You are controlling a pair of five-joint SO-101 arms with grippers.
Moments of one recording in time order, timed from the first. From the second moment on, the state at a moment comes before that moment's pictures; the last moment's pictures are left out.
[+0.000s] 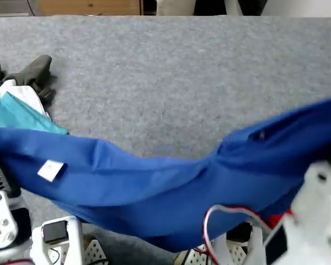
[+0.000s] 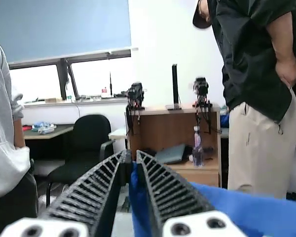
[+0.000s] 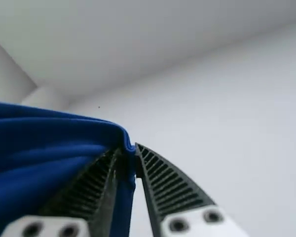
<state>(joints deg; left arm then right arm) -17.7 -78.6 3.3 68.7 -15.0 10.2 -64.9 2.2 8.6 39.9</state>
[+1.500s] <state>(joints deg) -26.5 -94.2 25.2 52.3 -15.0 10.2 -71.7 13.0 5.1 47.7</state>
